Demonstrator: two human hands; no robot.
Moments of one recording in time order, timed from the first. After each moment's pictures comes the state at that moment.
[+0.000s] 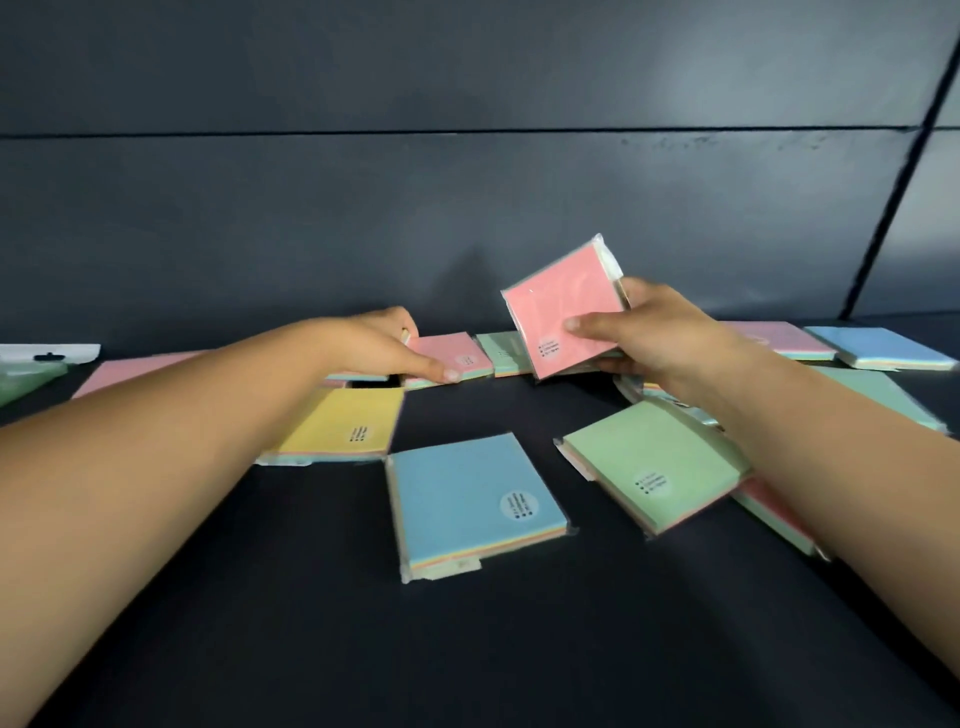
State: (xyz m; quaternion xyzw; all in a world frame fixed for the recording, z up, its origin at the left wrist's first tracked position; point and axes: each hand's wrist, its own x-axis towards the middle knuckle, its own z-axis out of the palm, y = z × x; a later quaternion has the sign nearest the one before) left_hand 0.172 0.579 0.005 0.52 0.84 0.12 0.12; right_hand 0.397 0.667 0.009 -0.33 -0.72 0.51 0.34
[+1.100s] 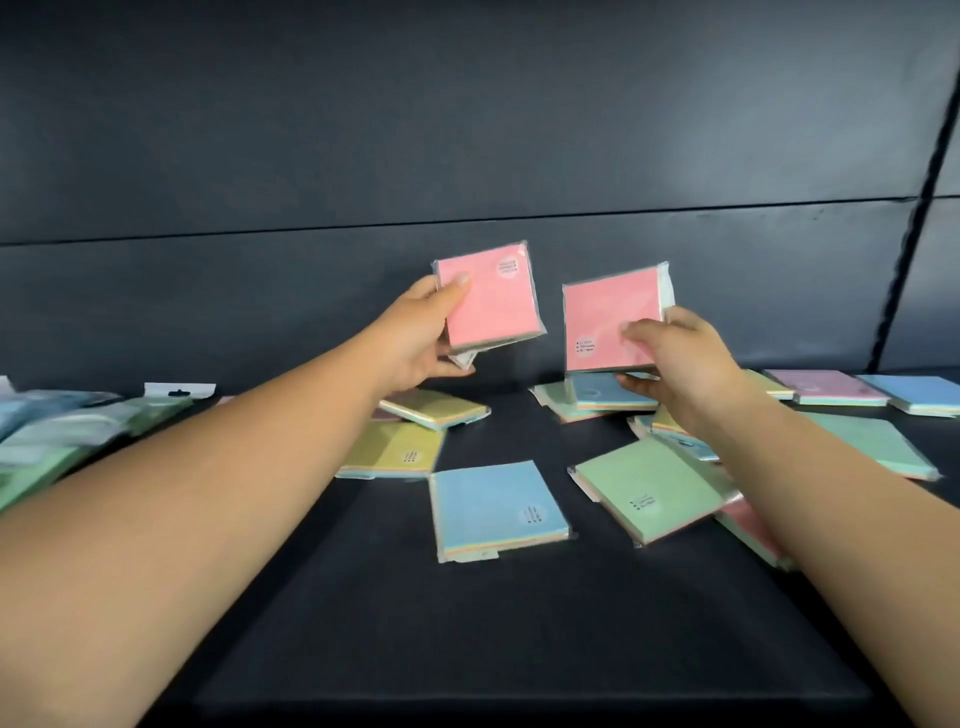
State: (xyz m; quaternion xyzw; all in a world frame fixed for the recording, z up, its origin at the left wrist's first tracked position) left_hand 0.233 0.544 0.058 0.37 0.62 0.63 0.30; right_hand 0.412 0.649 0.027 -0.29 -0.60 0.59 0.46
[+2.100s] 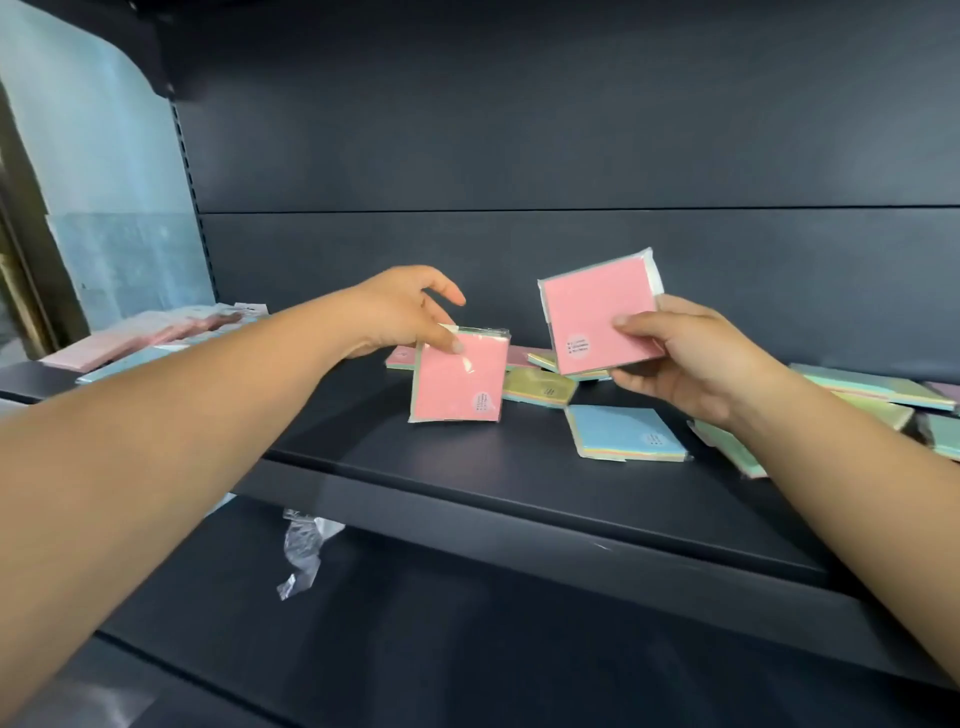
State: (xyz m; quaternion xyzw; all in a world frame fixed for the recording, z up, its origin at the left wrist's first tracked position) left_hand 0.225 0.359 0.067 0.39 0.81 0.42 0.10; right_hand 0.390 0.536 0.037 -0.14 -0.67 0.68 0.27
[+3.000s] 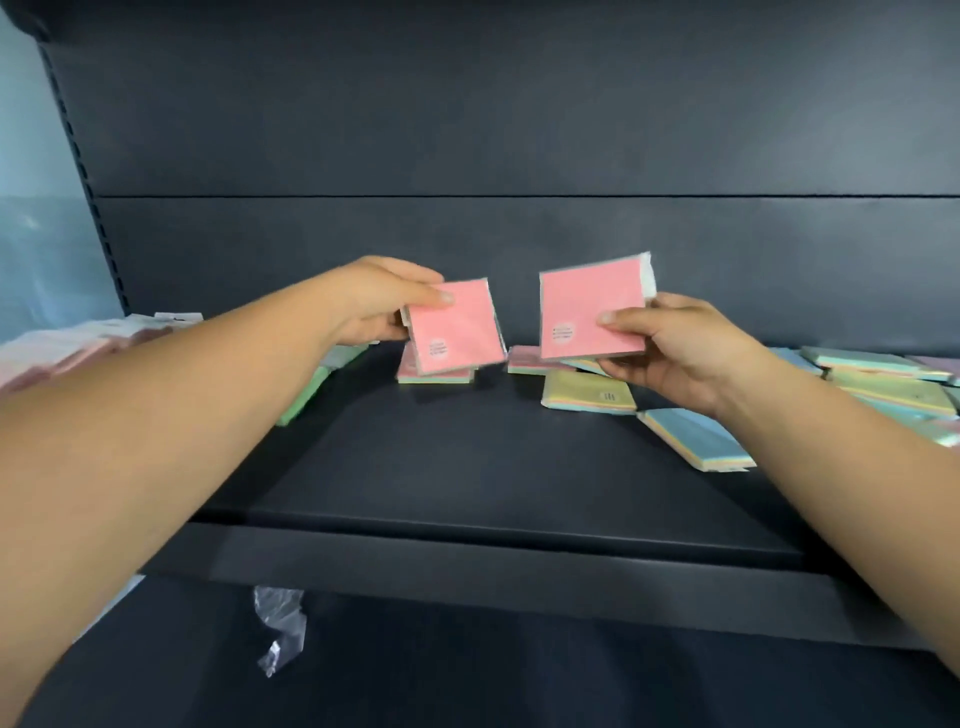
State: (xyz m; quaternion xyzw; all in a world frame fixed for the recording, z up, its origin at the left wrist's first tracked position) left_hand 0.104 0.358 0.062 0.37 0.71 0.55 0.24; right_hand 0.314 0.484 0.036 -0.23 -0.60 0.69 0.34
